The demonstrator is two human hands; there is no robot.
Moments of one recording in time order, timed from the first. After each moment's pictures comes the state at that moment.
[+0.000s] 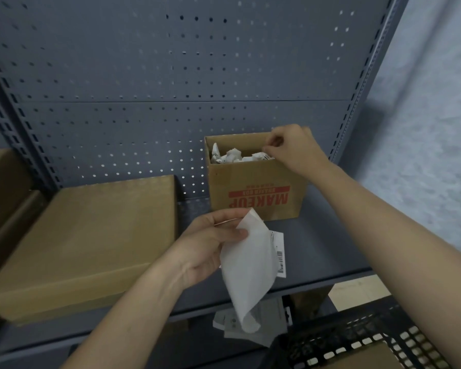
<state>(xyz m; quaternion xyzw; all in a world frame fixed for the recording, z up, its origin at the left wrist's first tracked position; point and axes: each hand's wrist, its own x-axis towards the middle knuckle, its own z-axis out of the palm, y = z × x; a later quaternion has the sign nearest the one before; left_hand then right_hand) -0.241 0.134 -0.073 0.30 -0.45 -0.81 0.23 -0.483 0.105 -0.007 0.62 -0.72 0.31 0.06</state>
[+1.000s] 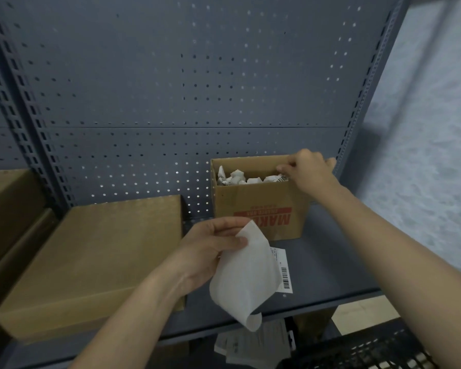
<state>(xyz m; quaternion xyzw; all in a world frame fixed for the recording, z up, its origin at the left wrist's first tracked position) -0.230 0.123 -0.056 0.27 -0.50 -0.79 0.24 -0.490 0.113 -0.001 0.51 -0.82 0.25 0.12</state>
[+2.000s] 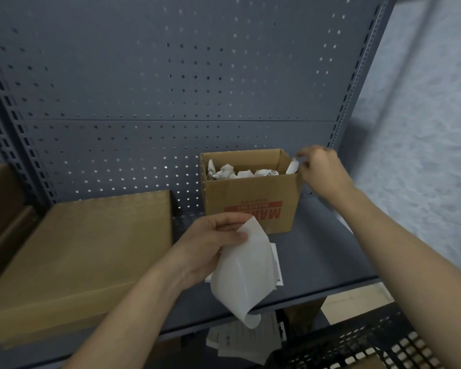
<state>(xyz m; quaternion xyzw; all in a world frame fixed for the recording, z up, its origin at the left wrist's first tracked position) -0.247 0.124 -0.061 0.26 -0.51 -0.79 0.23 -0.523 0.143 -0.010 0.53 -0.79 0.26 0.16</state>
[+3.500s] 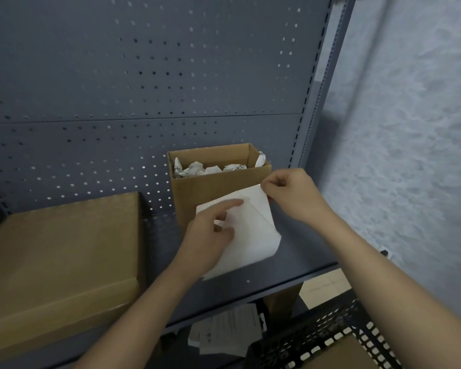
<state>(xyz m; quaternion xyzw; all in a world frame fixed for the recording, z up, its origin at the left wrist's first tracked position) -0.293 0.140 -0.077 0.28 -0.79 -0.45 0.31 -0.480 0.207 -0.025 0.49 -0.75 0.43 -0.07</state>
